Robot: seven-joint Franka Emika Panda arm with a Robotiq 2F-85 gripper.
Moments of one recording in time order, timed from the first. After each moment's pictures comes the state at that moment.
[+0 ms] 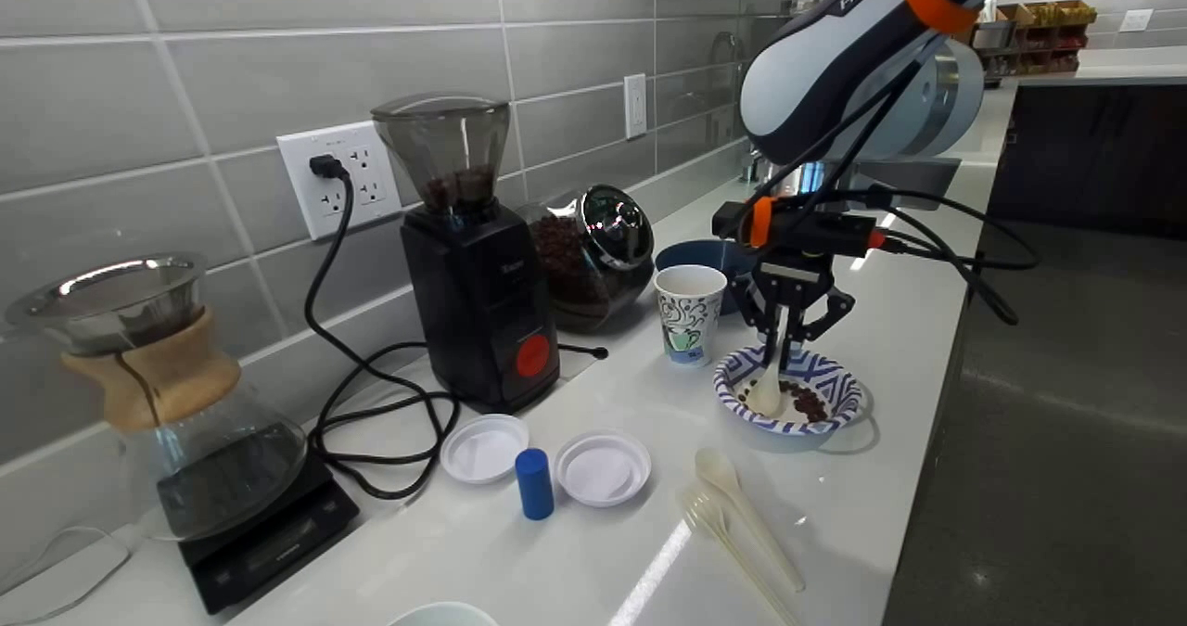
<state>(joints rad) 0.27 0.40 0.09 -1.86 0.10 2.15 0.89</state>
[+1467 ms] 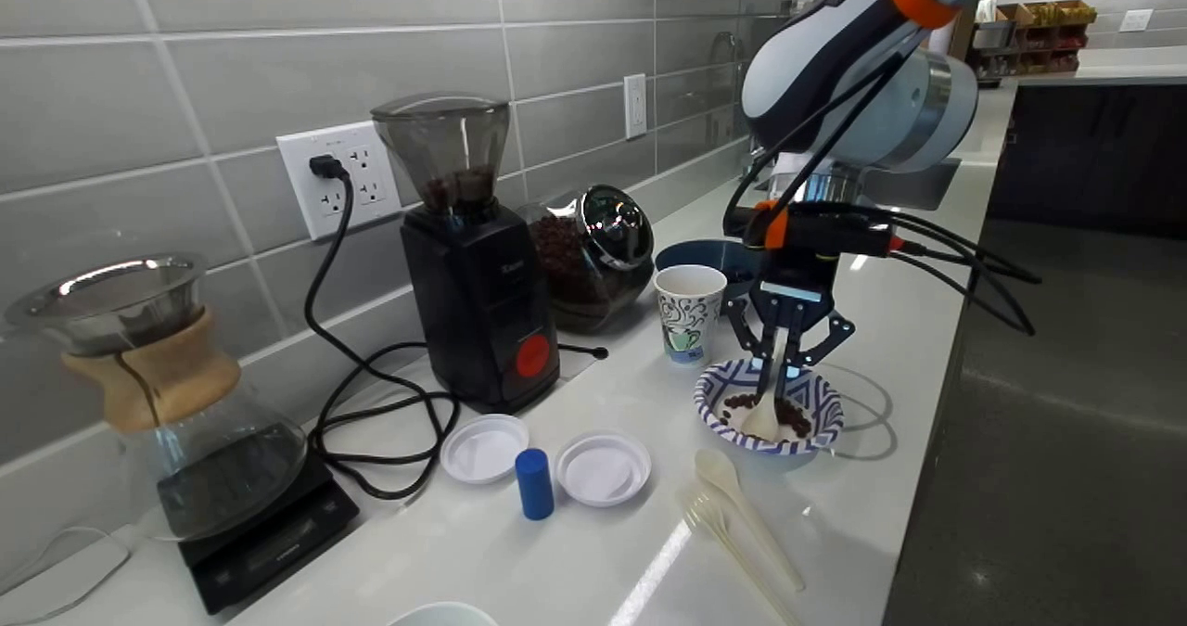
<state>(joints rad) 0.23 0.44 0.11 -1.82 0.28 1.96 0.70</state>
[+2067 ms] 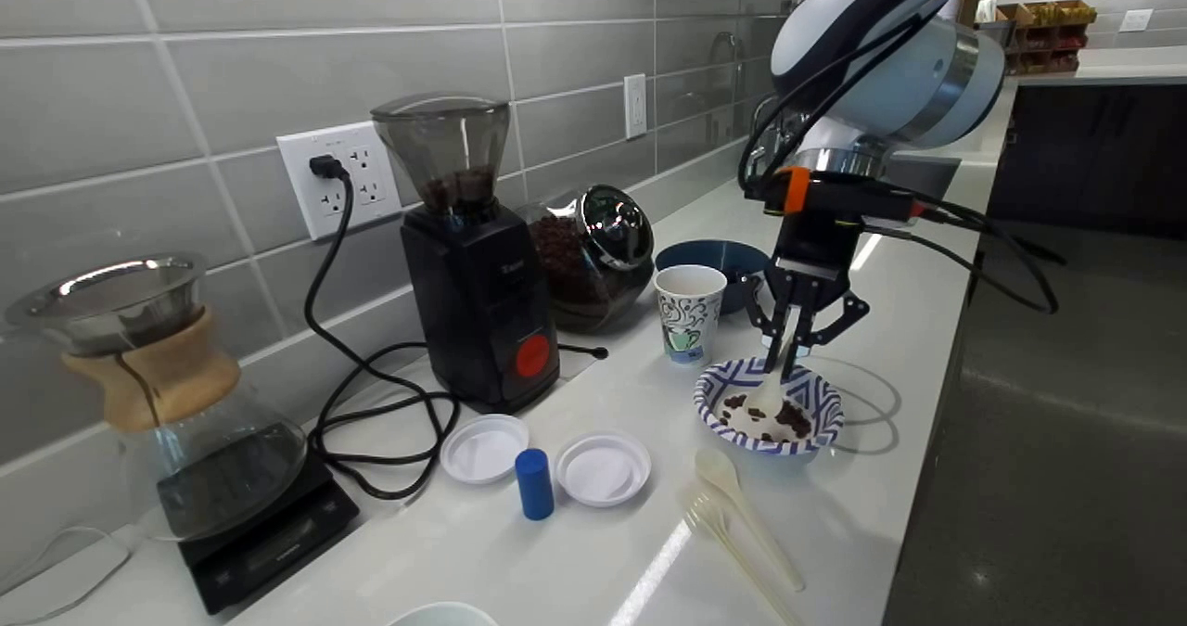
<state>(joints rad) 0.17 0.45 0.11 -1.76 0.38 1.84 0.69</state>
